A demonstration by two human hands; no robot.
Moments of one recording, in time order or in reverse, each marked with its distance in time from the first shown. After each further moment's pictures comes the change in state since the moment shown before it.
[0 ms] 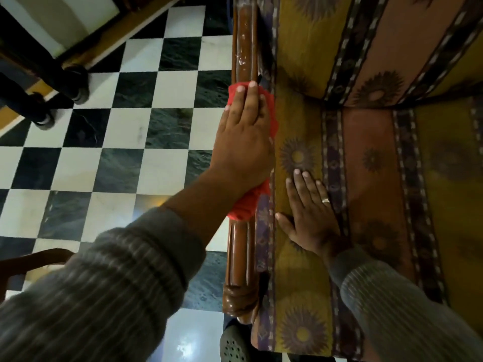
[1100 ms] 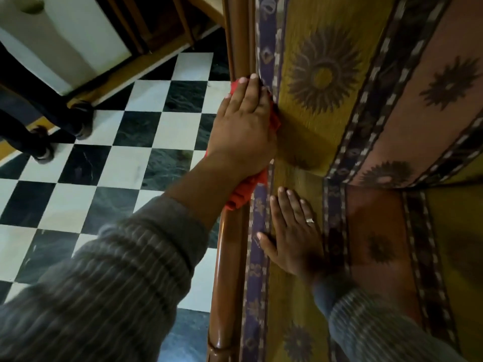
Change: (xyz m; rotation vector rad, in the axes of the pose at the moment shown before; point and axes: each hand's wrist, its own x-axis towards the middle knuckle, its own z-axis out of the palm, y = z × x) left_hand 0.173 -0.032 -0.024 0.064 0.081 -0.018; right_hand 0.138 0.015 -0.029 0.005 0.075 0.007
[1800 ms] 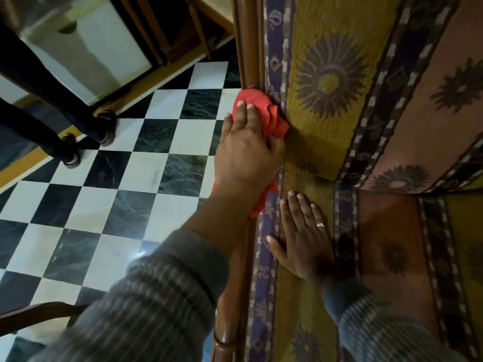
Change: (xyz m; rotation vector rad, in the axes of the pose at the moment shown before) left_hand -0.030 0.016 0.003 -0.216 0.140 -0.330; right_hand 0.000 0.003 0.004 0.024 0.005 -0.015
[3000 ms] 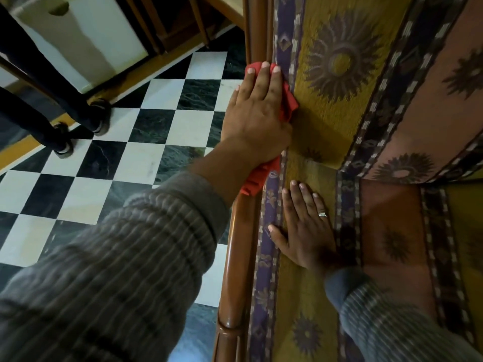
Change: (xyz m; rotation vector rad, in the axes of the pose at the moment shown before) left_hand 0.035 -0.006 -0.001 0.191 -0.171 0.260; right_hand 0.002 -0.001 0.004 -0.051 0.022 0.008
